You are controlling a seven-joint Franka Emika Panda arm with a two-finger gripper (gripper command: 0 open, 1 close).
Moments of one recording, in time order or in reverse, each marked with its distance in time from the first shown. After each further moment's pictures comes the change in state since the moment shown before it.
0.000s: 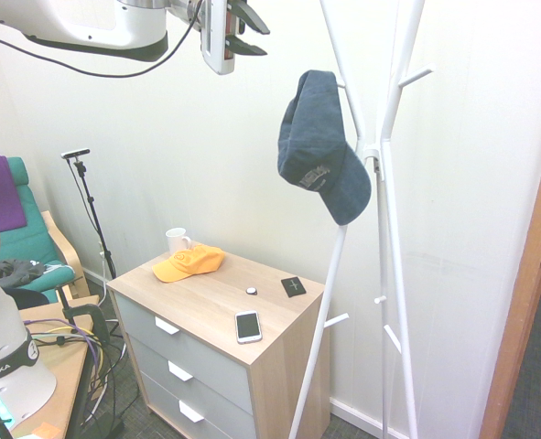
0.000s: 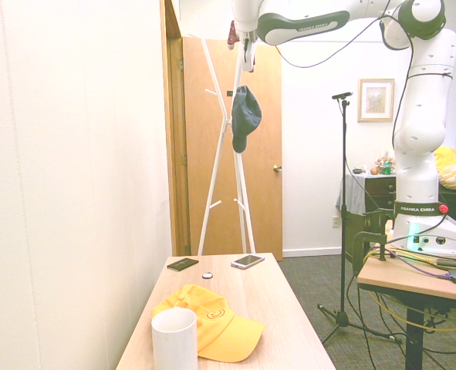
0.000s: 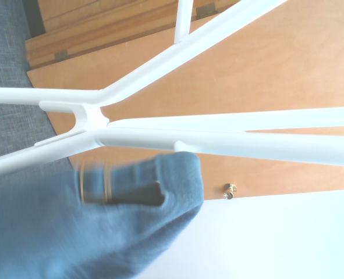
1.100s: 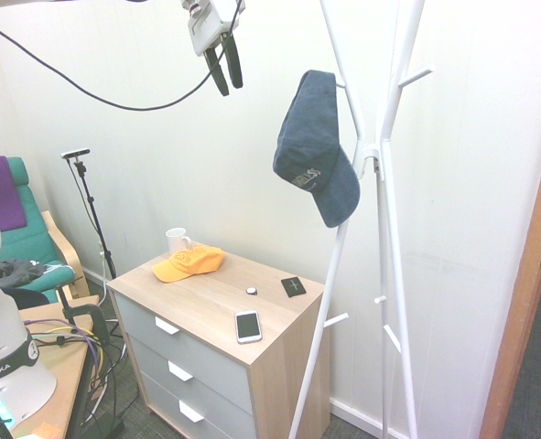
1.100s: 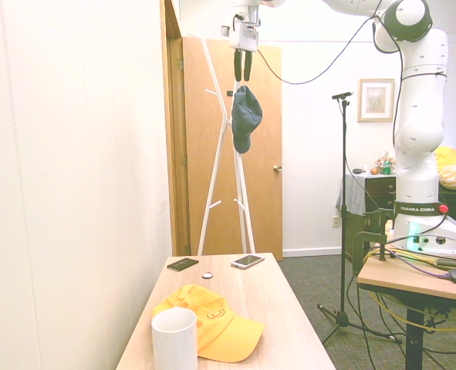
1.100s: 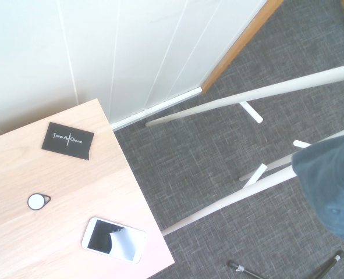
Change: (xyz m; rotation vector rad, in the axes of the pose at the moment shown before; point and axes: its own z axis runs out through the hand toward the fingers) arm 0.005 -0.012 -0.030 0.548 -0.716 0.178
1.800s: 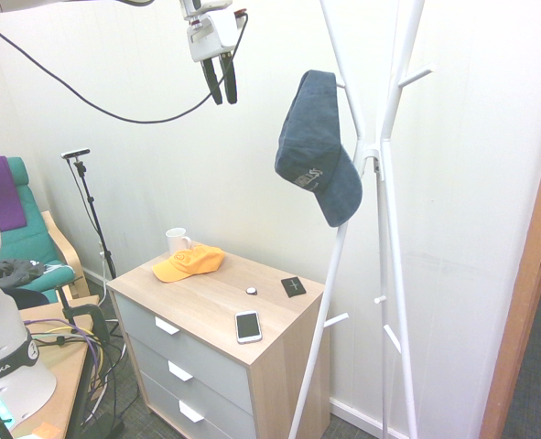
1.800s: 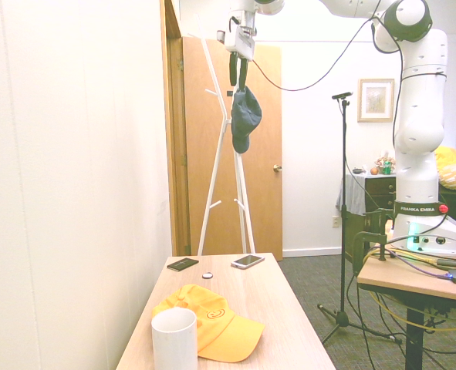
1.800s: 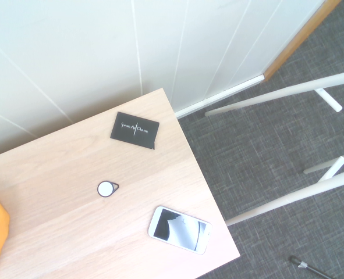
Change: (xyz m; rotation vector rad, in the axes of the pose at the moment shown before) arm -0.017 -0.019 0.022 0.083 -0.124 -0.018
